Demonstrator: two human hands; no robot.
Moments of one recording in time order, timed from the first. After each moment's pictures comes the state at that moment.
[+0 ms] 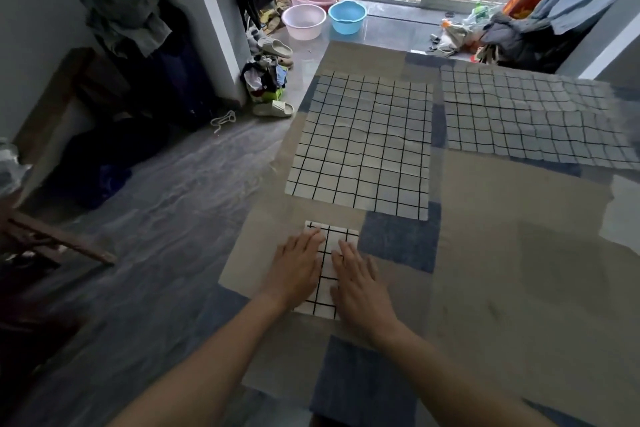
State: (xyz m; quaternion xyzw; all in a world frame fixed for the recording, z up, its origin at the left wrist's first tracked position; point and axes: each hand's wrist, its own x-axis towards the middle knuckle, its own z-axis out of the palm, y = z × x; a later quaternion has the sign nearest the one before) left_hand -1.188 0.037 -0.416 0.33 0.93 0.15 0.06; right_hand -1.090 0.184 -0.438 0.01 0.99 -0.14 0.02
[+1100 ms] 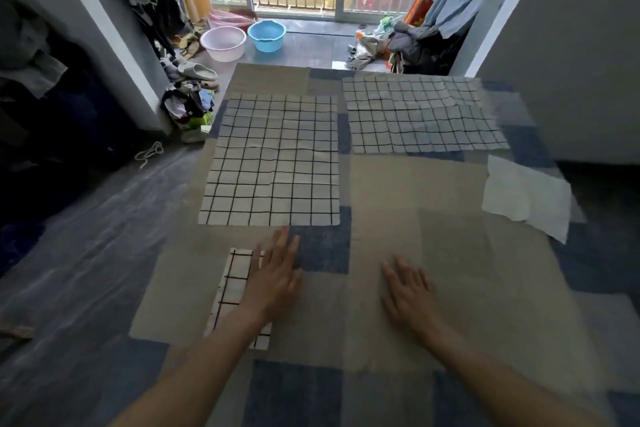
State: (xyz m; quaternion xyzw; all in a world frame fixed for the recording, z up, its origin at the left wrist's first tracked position) left_hand -1.165 0.143 -0.414 0.39 0.91 0.10 0.09; right_hand -0.981 0.379 -0.415 0.21 0.96 -0.10 0.14
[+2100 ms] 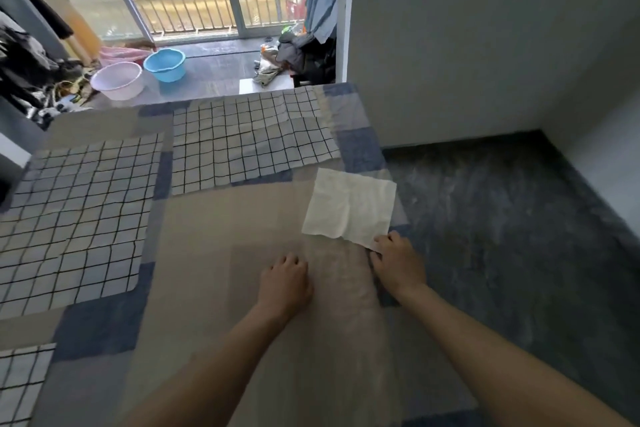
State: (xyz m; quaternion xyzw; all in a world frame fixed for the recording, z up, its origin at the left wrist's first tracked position) left_hand -0.991 0.549 -0.389 0.44 0.88 -0.02 0.17; right_hand -0.856 0.729 -0.397 0.40 0.90 -0.18 -0.01
